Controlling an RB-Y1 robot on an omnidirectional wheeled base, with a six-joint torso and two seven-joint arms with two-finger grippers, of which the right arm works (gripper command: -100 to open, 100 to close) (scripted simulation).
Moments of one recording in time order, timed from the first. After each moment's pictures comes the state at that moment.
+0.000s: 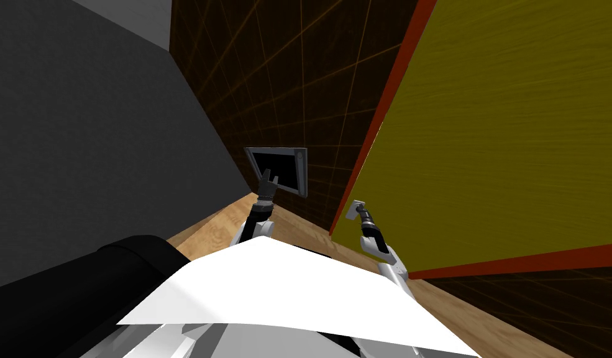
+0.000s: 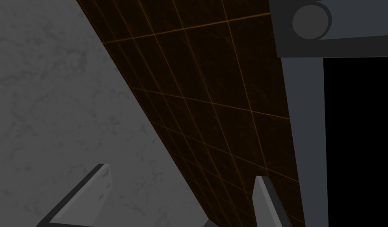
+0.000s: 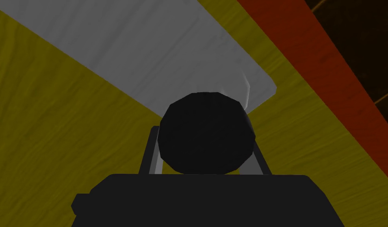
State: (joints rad) arm -0.04 -0.22 -0.17 -1.18 -0.10 -0.35 0.61
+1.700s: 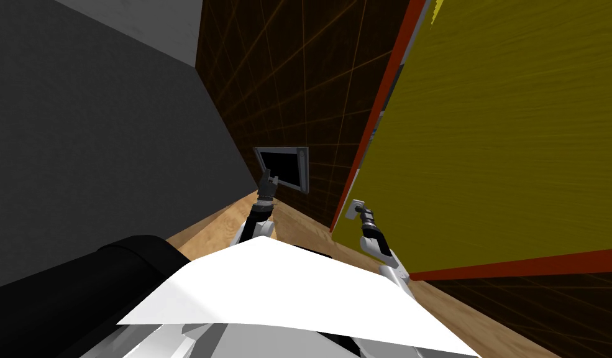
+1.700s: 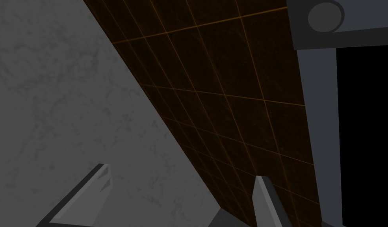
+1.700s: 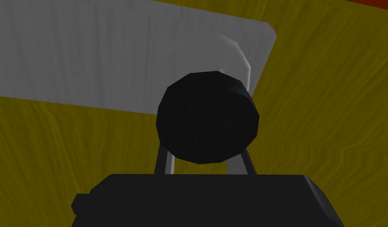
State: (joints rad) arm -0.01 -0.23 -0.13 -1.21 -0.29 -0.35 0.21
